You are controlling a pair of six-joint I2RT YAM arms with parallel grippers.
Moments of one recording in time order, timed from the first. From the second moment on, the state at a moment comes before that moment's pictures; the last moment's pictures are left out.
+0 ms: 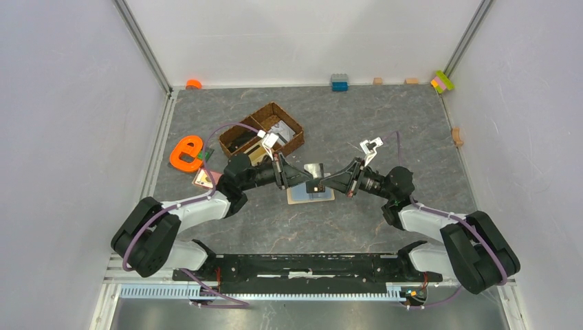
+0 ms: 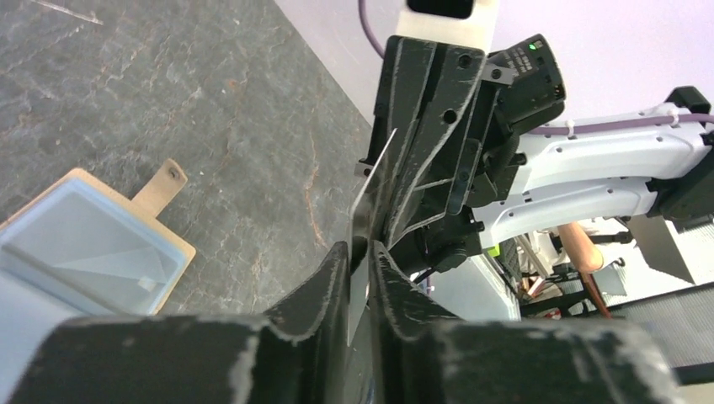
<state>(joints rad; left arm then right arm) -0.63 1.35 0.51 0.83 0.64 -0.85 0.41 1.23 0.27 1.12 -0.80 0.91</state>
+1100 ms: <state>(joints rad) -0.64 1.33 1.15 -0.26 -0.50 -0.13 0.42 0.80 0.32 0.42 -0.14 0.45</state>
